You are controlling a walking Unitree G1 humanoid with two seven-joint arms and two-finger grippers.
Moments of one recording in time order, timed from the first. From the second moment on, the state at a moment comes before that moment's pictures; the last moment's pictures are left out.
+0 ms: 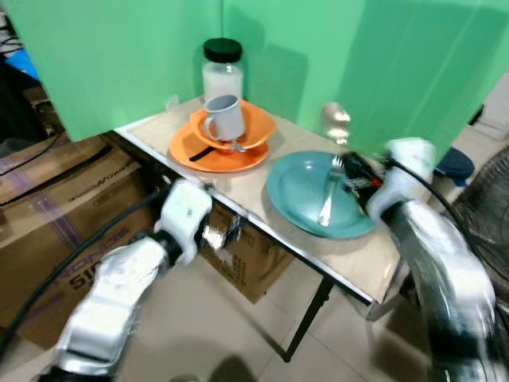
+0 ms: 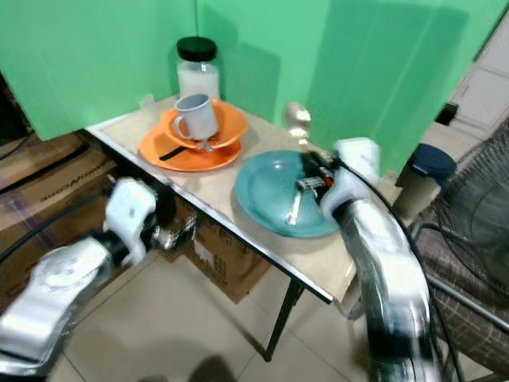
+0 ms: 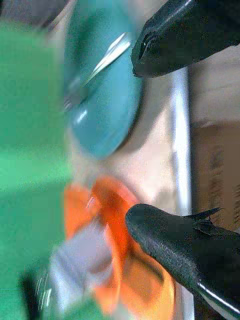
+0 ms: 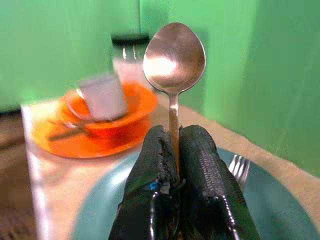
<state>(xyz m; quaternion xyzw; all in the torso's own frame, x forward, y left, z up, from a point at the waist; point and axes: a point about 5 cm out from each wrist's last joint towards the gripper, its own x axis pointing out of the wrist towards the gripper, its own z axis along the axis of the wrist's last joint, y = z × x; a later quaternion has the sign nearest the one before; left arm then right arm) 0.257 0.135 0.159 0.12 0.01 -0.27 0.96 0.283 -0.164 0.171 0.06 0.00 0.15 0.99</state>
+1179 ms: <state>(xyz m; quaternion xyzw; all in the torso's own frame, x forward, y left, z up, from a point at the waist) 0.268 0.136 0.159 0.10 0.01 -0.17 0.98 0.267 -0.166 0.169 0.07 0.00 0.02 1.00</state>
